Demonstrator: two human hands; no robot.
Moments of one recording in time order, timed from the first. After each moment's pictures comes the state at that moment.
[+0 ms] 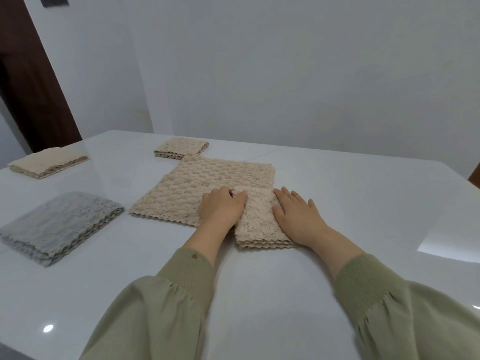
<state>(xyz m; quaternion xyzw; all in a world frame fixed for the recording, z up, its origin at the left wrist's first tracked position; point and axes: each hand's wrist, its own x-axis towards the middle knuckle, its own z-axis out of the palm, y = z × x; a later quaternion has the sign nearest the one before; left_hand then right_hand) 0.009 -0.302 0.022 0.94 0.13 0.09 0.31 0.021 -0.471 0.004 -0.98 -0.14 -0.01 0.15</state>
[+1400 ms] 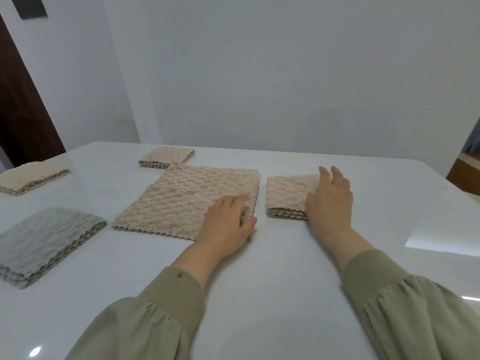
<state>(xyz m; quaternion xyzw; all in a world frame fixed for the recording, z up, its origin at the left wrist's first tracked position) -0.005 -0.321 0.007 0.96 -0.11 0.13 0.20 0.032 -0.530 0.019 -0.94 0.04 -0.28 0.20</state>
